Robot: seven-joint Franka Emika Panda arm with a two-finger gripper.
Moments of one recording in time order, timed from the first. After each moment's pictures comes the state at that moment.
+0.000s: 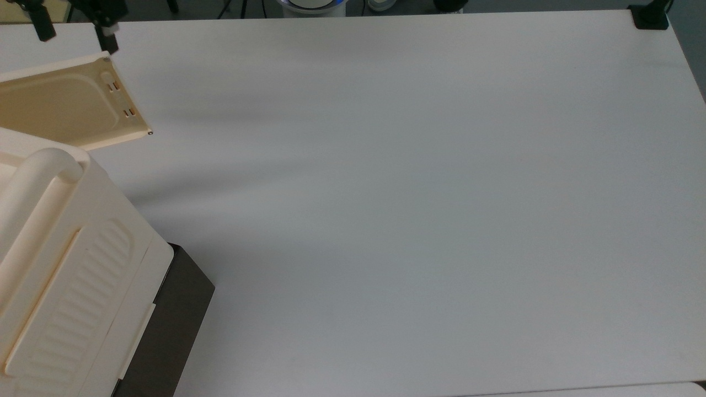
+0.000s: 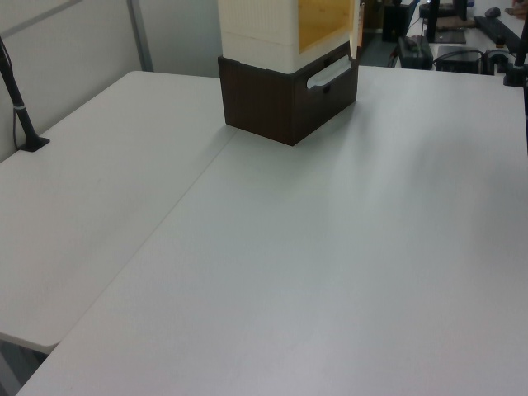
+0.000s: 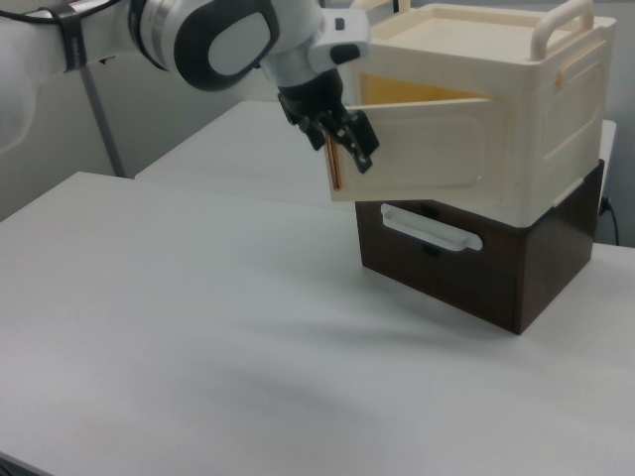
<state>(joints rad) -0.16 0.09 -0.21 -1.53 0.13 2.01 -0.08</state>
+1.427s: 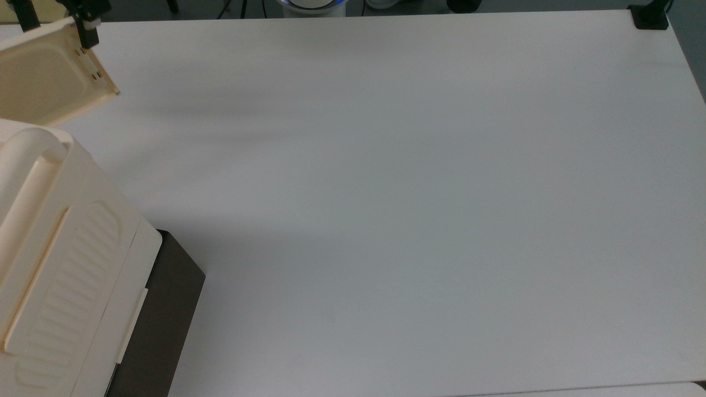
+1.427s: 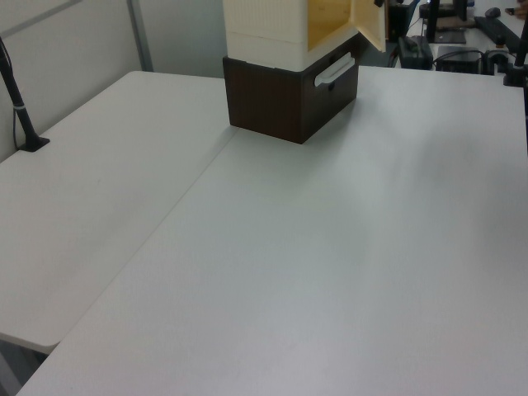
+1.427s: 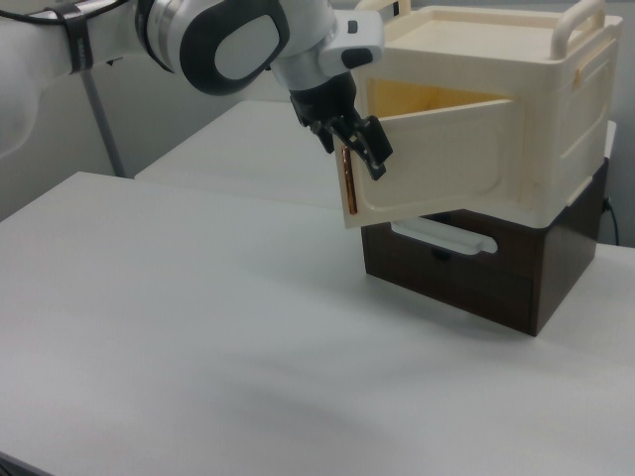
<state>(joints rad) -0.23 0.08 -0.19 -1.53 0.13 2.00 -0.08</state>
